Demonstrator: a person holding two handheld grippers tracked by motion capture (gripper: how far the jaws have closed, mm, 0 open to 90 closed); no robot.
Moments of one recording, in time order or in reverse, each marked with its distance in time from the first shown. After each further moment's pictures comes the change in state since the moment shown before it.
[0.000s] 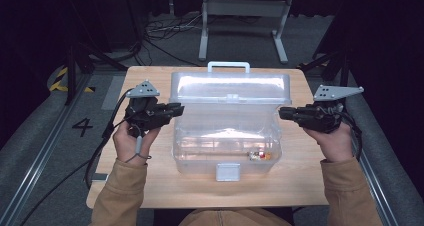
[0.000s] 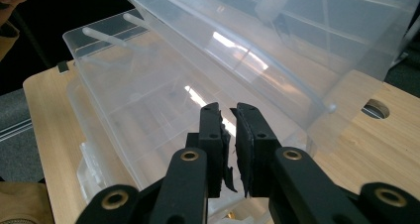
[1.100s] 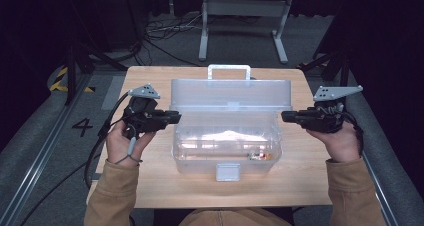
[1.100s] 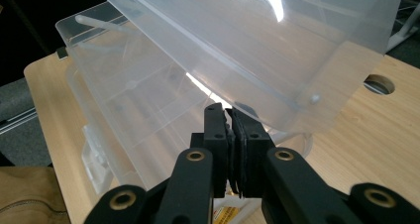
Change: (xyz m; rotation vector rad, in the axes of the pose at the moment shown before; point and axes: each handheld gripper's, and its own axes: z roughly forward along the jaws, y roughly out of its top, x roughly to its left) left arm 0.004 -0.002 -0.003 0.162 -0.054 -0.012; right arm -0.003 -0.003 -0.002 0.081 0.013 0.034
